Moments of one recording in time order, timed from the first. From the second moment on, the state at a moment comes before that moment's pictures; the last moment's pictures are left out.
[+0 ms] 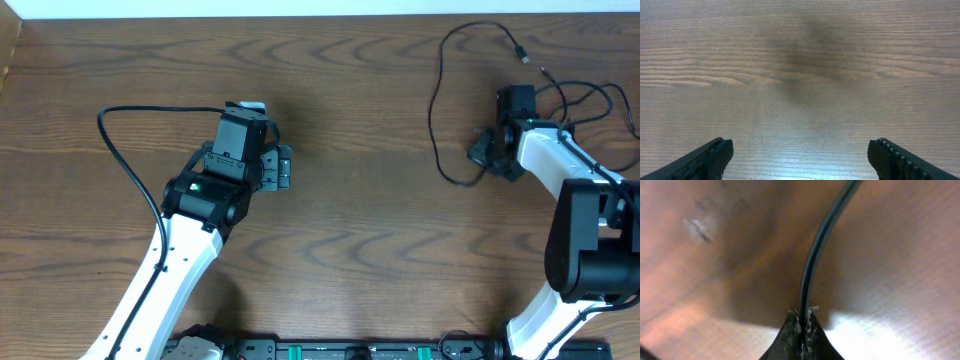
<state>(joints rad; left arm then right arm) -0.34 1.26 1.07 -0.74 -0.19 -0.22 -0.03 1.92 1.14 -0.51 0.06 0.64</state>
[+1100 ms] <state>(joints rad) -0.34 1.26 1.07 -0.74 -0.19 -0.22 0.17 2.09 1.09 0.50 0.01 0.72</state>
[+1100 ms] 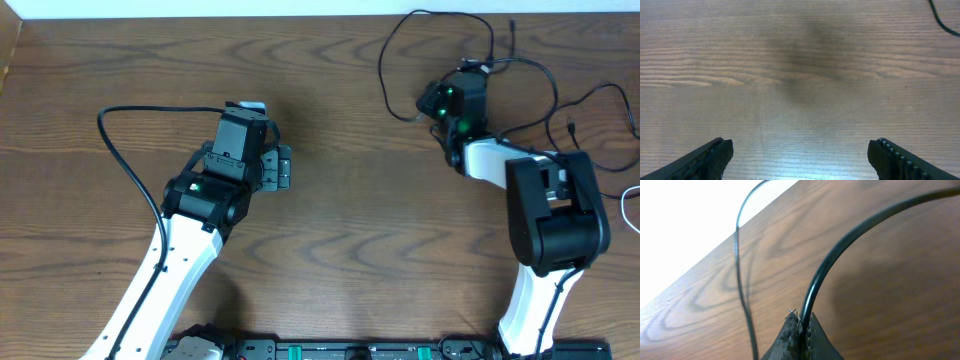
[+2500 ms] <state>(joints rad) -0.34 1.26 1.07 -0.74 -0.19 -0.22 0.21 1.20 1.09 -0.73 0.04 0.41</state>
